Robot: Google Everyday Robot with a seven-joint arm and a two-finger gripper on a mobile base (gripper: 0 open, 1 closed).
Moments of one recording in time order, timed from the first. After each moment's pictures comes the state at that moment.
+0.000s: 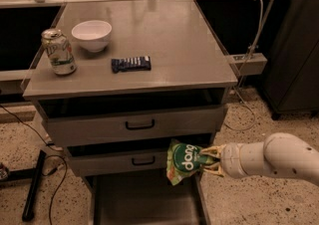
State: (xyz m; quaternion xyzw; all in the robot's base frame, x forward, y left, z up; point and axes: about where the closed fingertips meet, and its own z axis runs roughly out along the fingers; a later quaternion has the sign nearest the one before) arm 0.473 -0.165 0.593 -0.70 0.62 0.05 0.36
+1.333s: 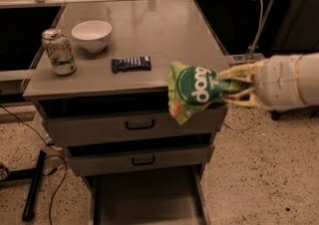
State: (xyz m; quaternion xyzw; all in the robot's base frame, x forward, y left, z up) arm 0.477 -0.162 0.901 -0.73 0.53 -0.06 0.44
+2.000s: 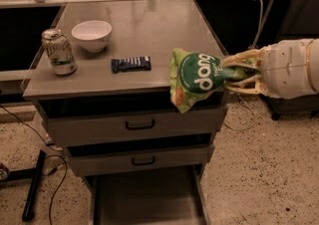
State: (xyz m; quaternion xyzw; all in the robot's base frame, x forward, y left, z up) arm 0.485 -0.166 0.935 -0.72 0.52 -0.08 0.45
